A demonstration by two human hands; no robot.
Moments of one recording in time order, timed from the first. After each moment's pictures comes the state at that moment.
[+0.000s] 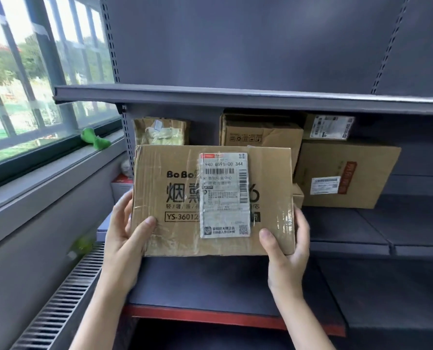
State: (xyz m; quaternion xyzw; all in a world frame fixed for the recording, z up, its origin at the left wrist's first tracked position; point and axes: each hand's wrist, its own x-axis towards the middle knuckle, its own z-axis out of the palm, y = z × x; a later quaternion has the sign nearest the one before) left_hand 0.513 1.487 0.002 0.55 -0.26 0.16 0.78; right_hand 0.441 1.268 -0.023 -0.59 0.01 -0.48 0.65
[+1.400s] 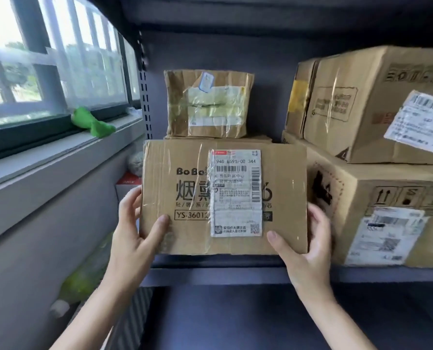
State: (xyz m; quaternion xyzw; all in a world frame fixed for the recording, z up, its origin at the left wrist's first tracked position) left_hand 0.787 1.579 -0.132 0.68 -0.30 0.21 0.64; right_hand 0.687 1.345 -0.155 -0.69 0.00 -0.50 0.53
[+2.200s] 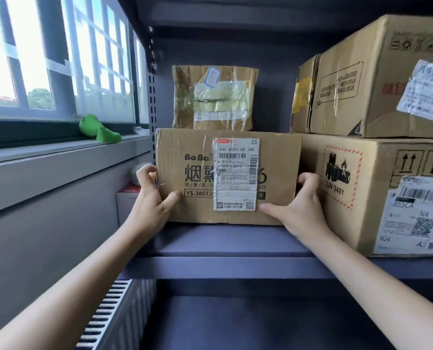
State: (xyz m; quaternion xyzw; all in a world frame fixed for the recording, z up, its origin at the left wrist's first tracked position) left_hand 0.863 1.552 -0.148 0.74 -0.33 0.25 0.53; right_hand 0.762 1.304 -0.156 -0.79 0.04 -0.47 0.40
